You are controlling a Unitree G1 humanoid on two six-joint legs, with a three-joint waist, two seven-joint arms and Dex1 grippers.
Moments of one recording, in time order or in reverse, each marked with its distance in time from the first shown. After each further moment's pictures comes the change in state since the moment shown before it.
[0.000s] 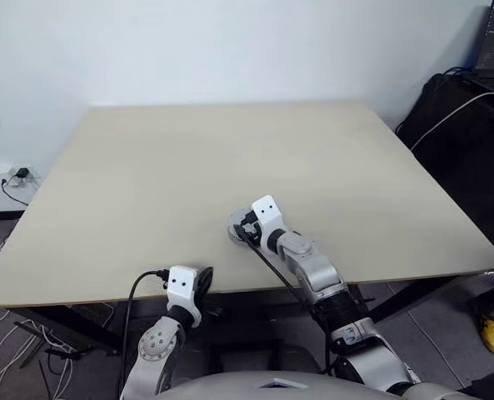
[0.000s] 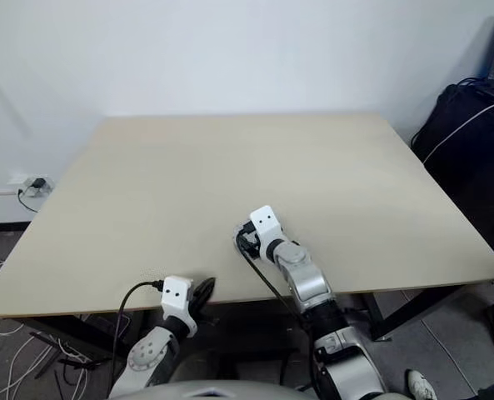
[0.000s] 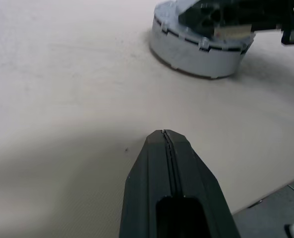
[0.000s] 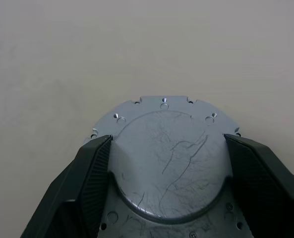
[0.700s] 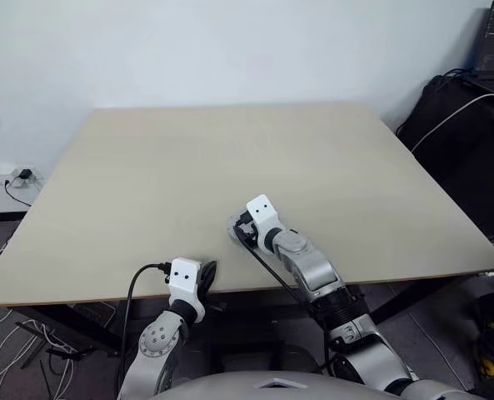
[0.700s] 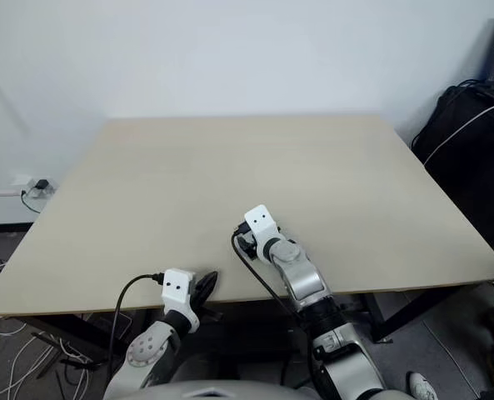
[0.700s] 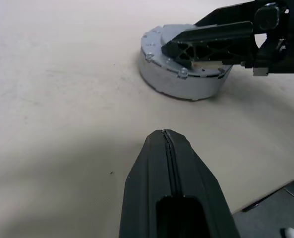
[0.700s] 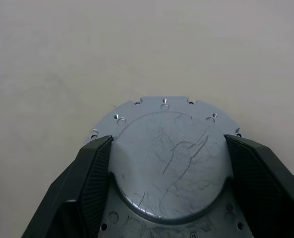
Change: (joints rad) left arm 0.021 0.003 -0.030 -0.161 0.000 0.149 0.041; right arm -0.006 0.030 -0.005 0.009 -0.026 0.024 -0.101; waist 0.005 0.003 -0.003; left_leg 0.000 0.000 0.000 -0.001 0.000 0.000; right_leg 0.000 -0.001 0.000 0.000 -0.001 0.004
